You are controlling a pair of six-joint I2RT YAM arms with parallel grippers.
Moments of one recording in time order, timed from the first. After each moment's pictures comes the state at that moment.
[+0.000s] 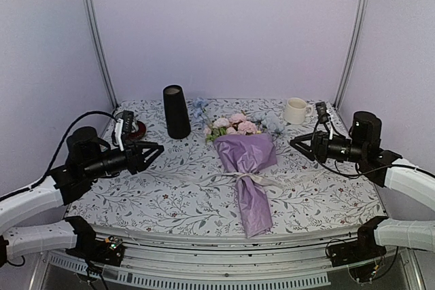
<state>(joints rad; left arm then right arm) -0.57 0.78 0.44 0.17 0.34 -0.42 0.37 0.95 0.56 0.12 -0.66 0.34</state>
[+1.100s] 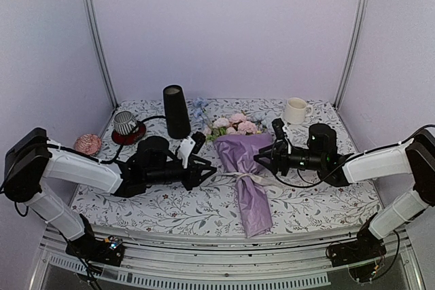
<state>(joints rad) -0.91 1.52 0.63 0.55 0.15 -0.14 0.62 1.46 0.57 0.60 -0.51 0.17</state>
